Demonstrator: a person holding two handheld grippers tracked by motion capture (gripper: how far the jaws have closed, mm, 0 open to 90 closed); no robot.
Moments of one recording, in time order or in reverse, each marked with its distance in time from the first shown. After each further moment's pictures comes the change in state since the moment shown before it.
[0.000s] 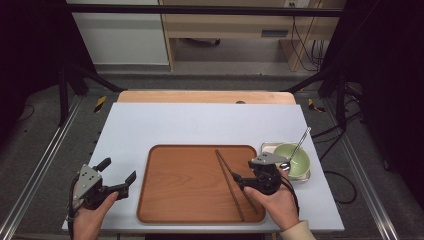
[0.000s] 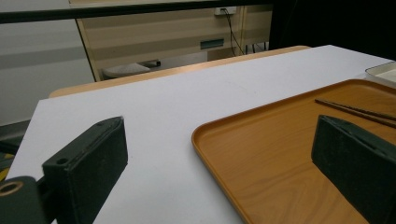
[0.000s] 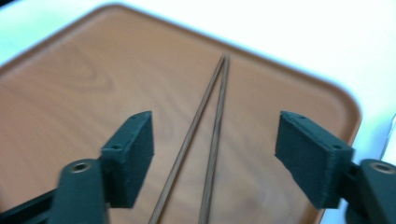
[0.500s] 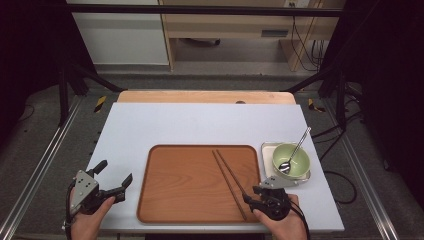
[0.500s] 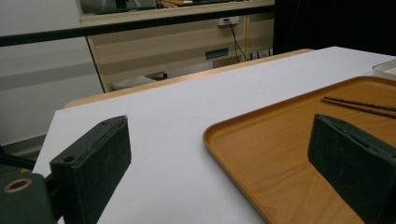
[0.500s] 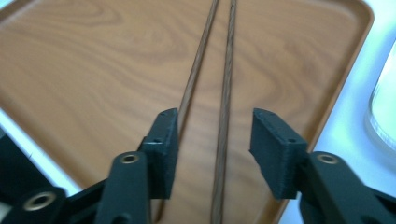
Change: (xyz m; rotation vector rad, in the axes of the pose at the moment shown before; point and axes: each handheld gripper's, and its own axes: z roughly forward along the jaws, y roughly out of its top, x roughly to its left) left arm 0.007 -0.016 -0.011 -0.052 0.008 0.047; right arm 0.018 -0.051 -0.029 0.128 -0.020 0.041
